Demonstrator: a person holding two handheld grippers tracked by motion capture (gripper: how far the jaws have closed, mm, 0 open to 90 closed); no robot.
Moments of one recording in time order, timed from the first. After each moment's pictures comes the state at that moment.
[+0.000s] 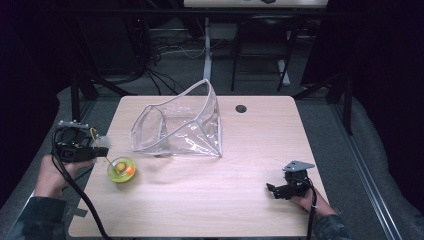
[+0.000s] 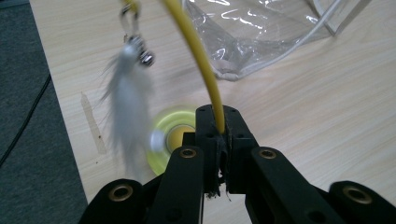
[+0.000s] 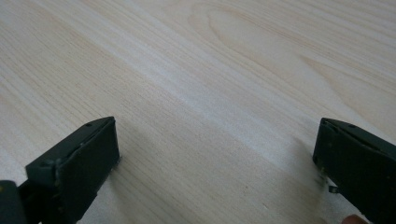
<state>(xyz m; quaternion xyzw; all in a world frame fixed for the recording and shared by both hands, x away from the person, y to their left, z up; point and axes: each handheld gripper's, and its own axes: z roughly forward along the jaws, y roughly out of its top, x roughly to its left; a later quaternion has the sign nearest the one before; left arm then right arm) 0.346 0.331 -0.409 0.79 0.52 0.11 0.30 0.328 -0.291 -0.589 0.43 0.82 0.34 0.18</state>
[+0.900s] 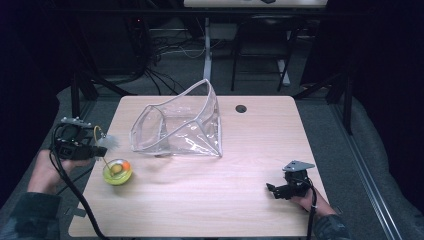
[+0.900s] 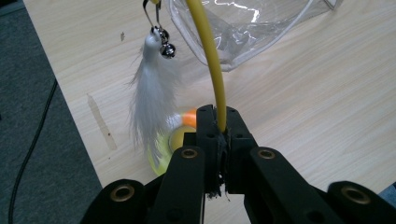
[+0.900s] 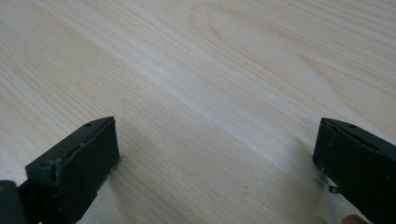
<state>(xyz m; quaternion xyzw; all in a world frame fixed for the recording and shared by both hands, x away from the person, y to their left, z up) 0.346 0.327 -0.392 0.83 0.48 0.10 0.27 0.328 -0.291 -0.589 0.43 0.82 0.34 0.18</state>
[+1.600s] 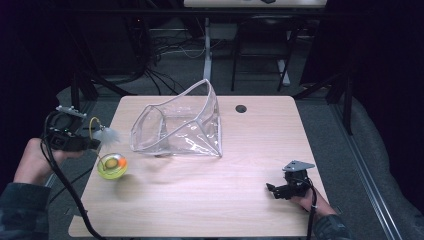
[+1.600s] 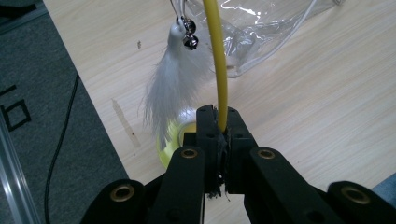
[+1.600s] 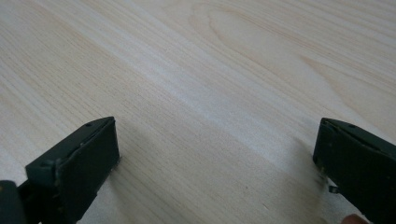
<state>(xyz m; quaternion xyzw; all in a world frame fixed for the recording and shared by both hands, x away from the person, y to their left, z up) 0.351 0.327 -0.358 0.84 0.47 0.12 0.24 0.329 -0.292 -0.589 0.42 0.82 0.34 0.18</state>
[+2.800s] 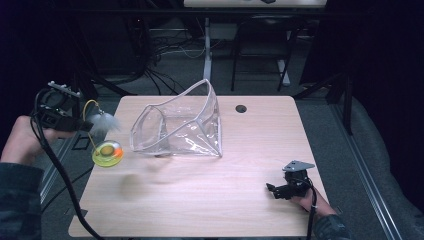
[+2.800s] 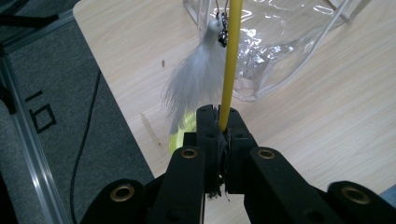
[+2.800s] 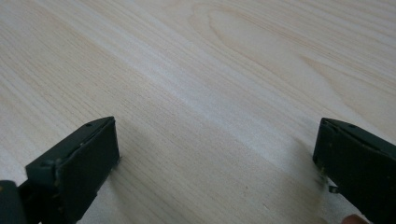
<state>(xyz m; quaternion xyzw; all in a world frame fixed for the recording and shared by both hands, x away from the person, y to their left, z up) 0.375 0.330 -0.313 0.85 0.46 0.14 0.22 0.328 -0.292 -0.589 0.43 0.82 0.34 0.18</state>
